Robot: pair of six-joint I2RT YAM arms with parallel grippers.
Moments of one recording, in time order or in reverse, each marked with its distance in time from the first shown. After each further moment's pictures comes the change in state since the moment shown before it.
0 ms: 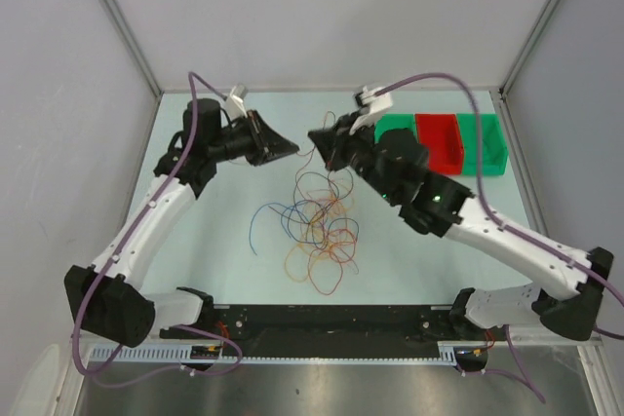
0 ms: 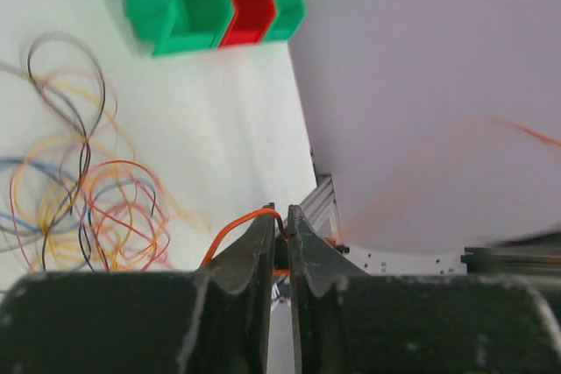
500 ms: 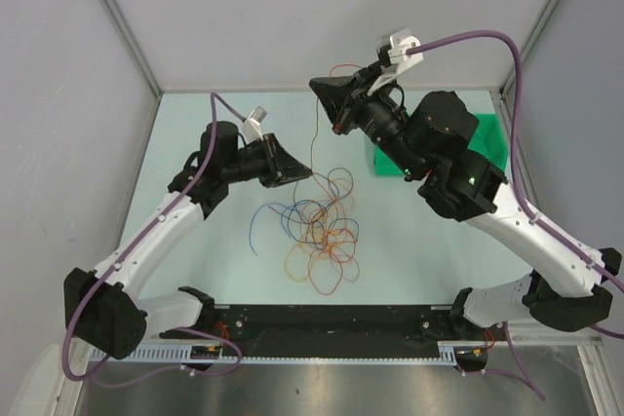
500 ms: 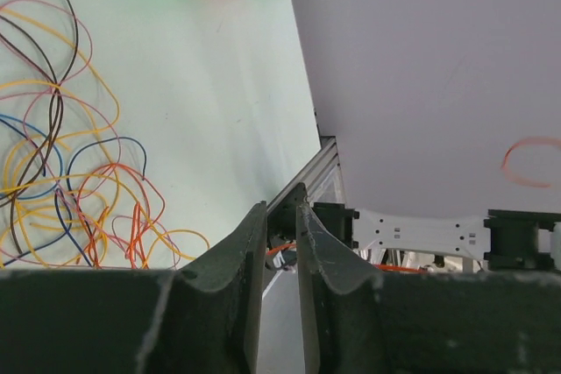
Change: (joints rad) left arm -0.107 -0.078 -0.264 0.144 -0.001 -0.049; right arm 0.022 0.041 0.475 -0.082 -0.024 -0.217
